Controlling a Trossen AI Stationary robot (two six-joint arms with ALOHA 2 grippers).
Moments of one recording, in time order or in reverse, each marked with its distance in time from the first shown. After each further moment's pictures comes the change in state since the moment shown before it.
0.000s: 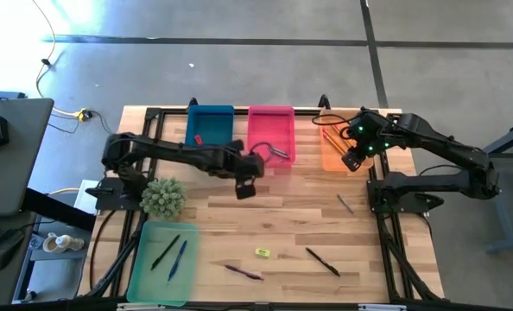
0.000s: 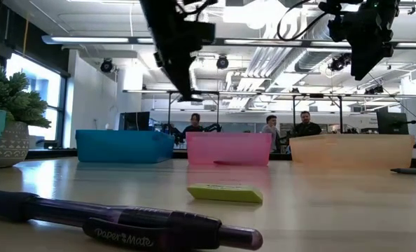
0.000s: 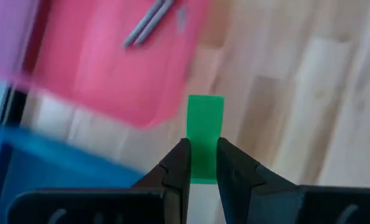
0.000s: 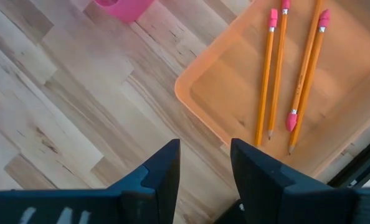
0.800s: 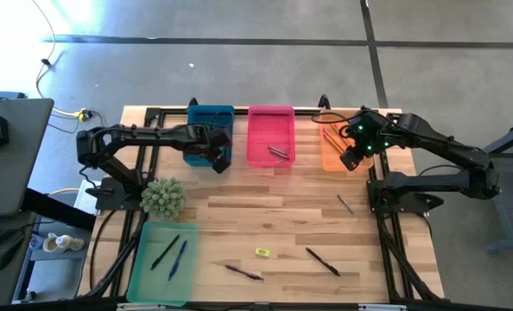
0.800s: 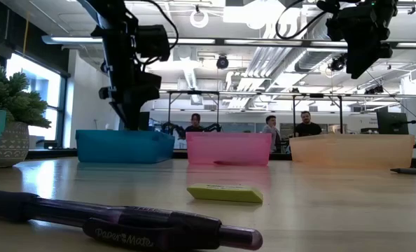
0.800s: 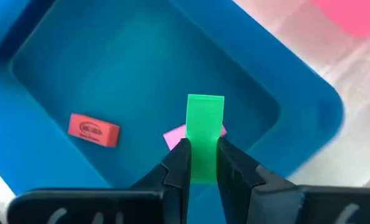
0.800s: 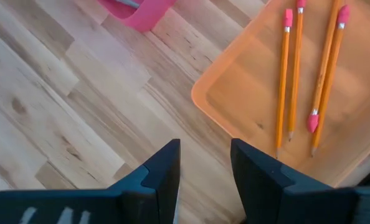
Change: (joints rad) left arm 0.351 -0.238 -0.454 0.120 0.056 -0.188; right arm 0.001 0.000 0.000 0.034 -0.051 0.058
